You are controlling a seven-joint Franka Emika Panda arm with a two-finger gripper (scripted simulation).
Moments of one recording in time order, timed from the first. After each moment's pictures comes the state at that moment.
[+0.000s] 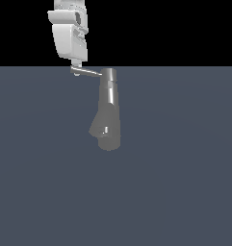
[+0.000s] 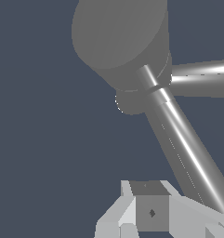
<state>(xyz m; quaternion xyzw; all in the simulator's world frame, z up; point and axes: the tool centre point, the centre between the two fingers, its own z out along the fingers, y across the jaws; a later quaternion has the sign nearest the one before) 0.045 0.126 0.267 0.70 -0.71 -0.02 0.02</state>
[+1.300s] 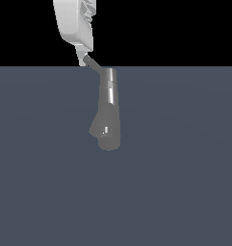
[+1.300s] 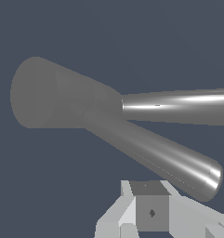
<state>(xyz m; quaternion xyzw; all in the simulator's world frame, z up) -0.016 0.090 0.297 0.71 -0.70 -0.02 0.02</state>
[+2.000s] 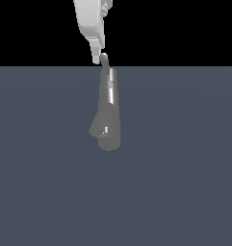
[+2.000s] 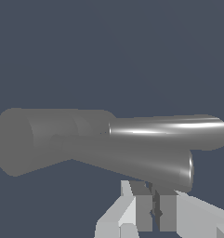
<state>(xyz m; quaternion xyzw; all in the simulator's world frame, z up) -0.035 0.050 0.304 0.72 -0.70 -0.02 0.02</state>
